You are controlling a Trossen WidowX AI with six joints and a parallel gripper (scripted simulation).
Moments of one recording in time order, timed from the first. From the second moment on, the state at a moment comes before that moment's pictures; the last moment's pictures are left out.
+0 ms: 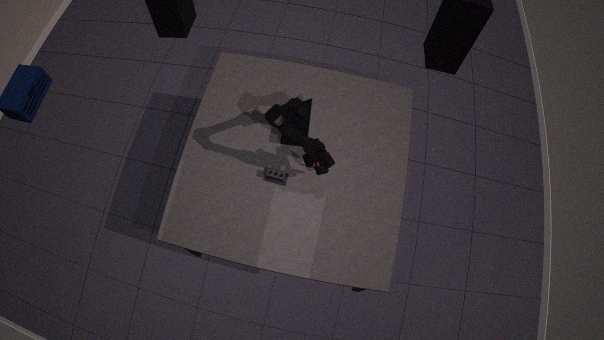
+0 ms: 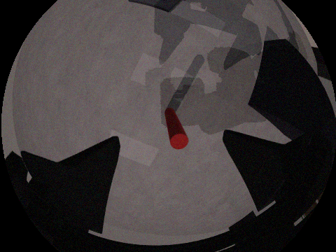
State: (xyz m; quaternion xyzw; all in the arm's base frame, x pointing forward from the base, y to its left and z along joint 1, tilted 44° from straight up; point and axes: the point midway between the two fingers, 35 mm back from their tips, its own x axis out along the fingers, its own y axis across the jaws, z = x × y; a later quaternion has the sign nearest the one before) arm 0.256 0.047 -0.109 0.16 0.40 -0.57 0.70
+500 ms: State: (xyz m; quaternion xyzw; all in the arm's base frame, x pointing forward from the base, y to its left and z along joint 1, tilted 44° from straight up) arm 0.256 0.029 -0.126 0.15 0.40 -0.57 0.70
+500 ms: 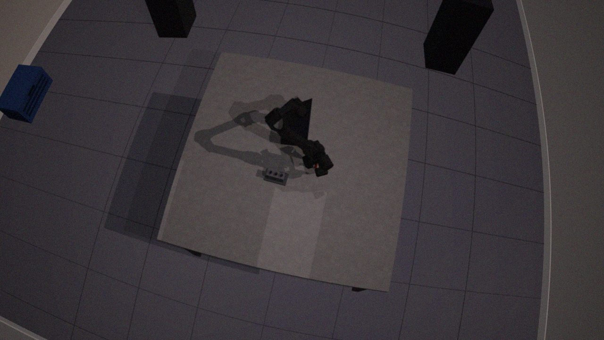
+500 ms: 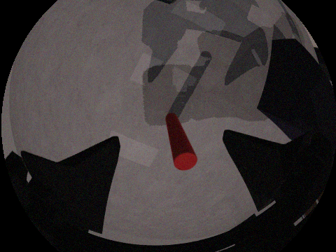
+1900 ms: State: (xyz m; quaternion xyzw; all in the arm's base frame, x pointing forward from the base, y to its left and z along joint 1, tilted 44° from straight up) arm 0.254 0.037 -0.117 0.14 0.40 -0.57 0.70
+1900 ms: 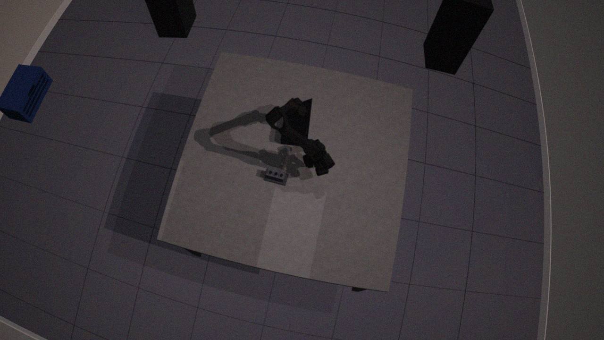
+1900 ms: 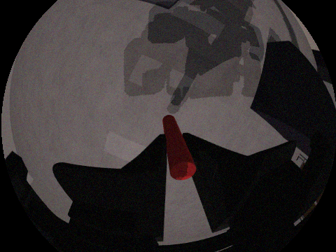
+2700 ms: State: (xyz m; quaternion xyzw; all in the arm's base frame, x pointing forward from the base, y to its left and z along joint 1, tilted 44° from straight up) arm 0.262 0.069 -0.078 0.14 0.40 -0.57 0.70
